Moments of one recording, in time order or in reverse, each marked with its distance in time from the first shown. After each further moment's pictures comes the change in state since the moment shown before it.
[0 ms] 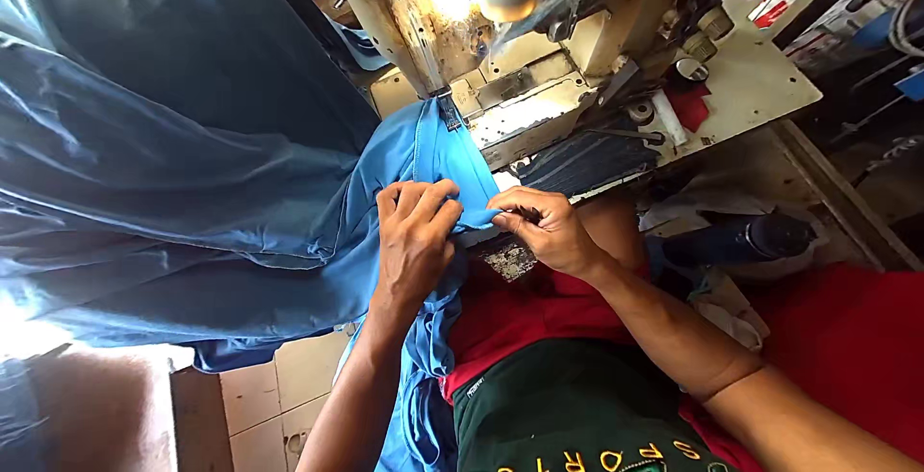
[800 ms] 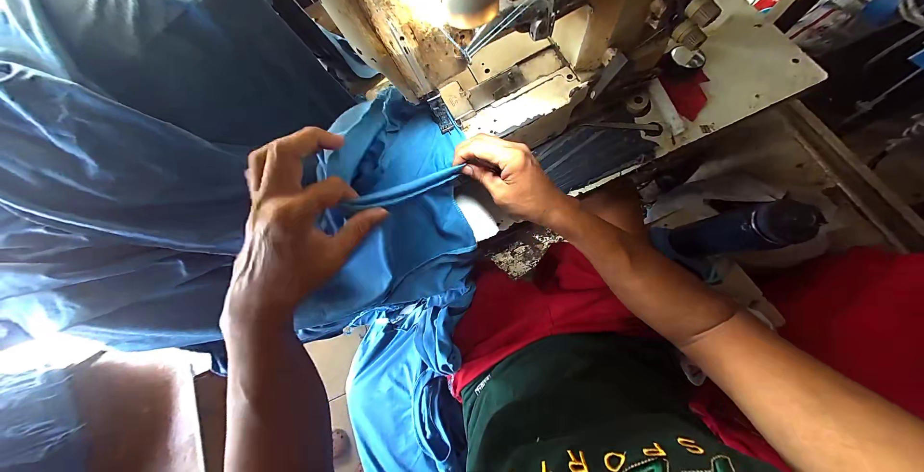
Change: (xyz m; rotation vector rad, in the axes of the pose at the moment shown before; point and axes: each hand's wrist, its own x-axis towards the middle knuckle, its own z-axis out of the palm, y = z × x) left_hand 0.016 -0.064 -0.108 -0.088 -0.160 -0.069; right_hand 0.067 0.012 0.002 -0.203 -0.034 -0.188
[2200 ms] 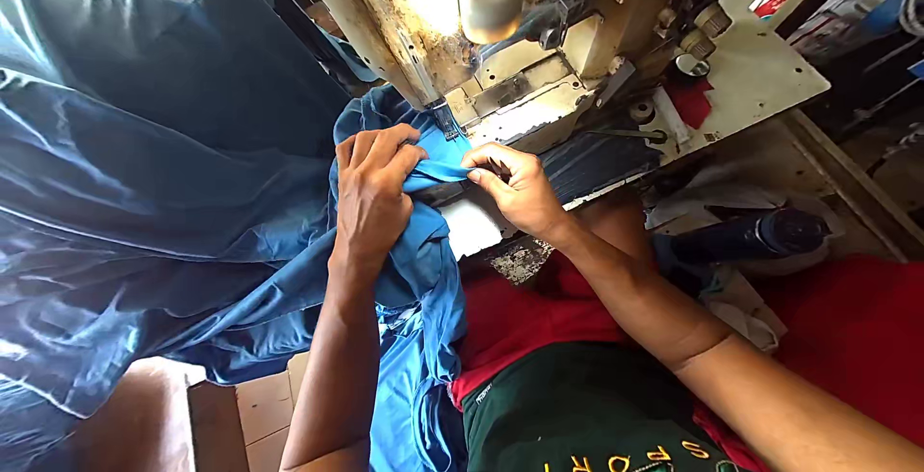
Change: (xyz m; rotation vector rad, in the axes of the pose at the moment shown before) left_hand 0.047 0.000 0.079 0.096 0.106 0.095; right_hand -0.006 -0.007 0.012 0.162 0.168 0.193
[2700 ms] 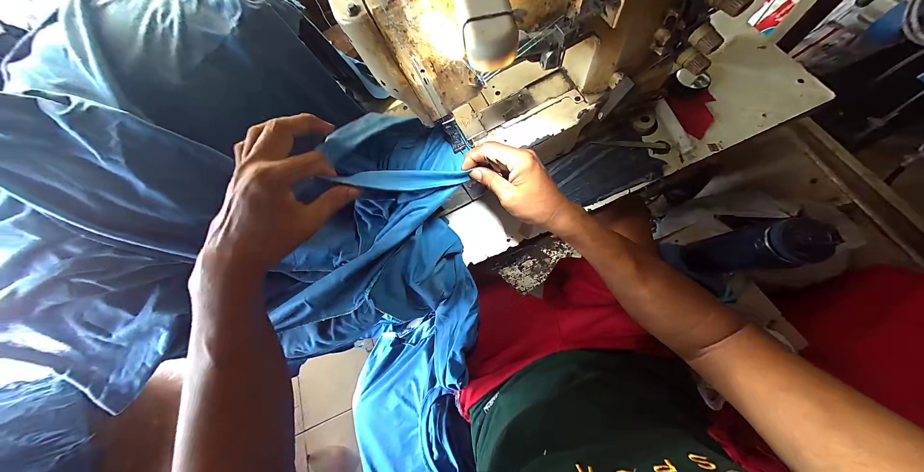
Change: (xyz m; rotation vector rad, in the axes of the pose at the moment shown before) left_hand -0.007 -0.069 -0.098 -0.067 -0.160 -0.044; right_hand 0.033 0.013 -0.008 -0.054 -0.111 -0.129
